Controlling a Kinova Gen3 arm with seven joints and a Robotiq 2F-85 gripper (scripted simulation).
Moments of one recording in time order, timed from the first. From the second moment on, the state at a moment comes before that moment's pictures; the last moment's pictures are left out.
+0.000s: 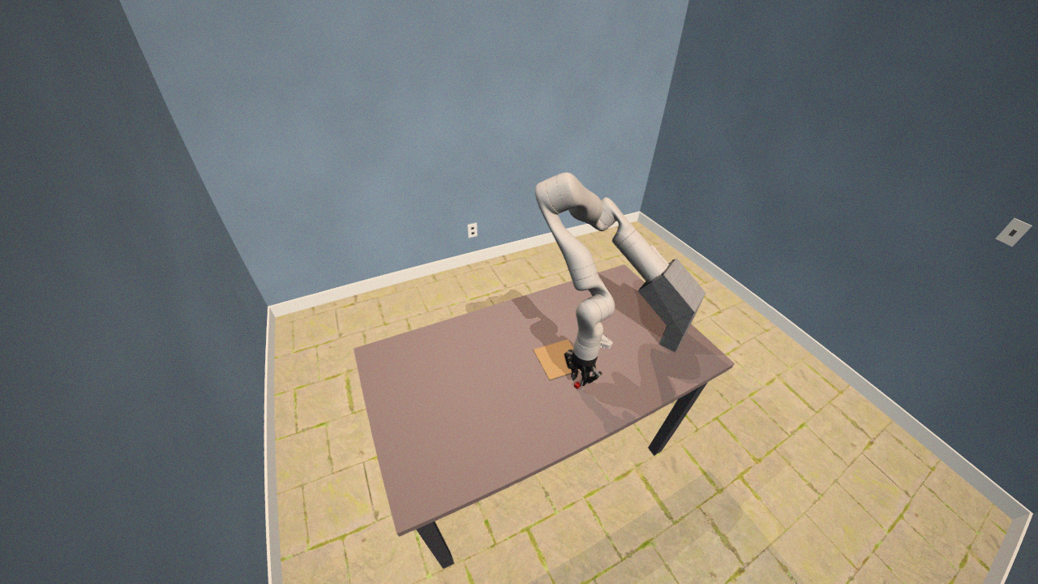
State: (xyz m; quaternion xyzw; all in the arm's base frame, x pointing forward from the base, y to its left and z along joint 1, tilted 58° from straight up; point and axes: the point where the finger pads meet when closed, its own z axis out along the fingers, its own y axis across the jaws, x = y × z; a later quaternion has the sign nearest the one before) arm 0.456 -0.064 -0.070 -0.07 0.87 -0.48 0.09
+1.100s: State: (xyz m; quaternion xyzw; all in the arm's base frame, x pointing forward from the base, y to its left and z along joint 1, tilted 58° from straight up) arm 0.460 -0.061 -0.071 -0.07 0.87 -0.48 0.10
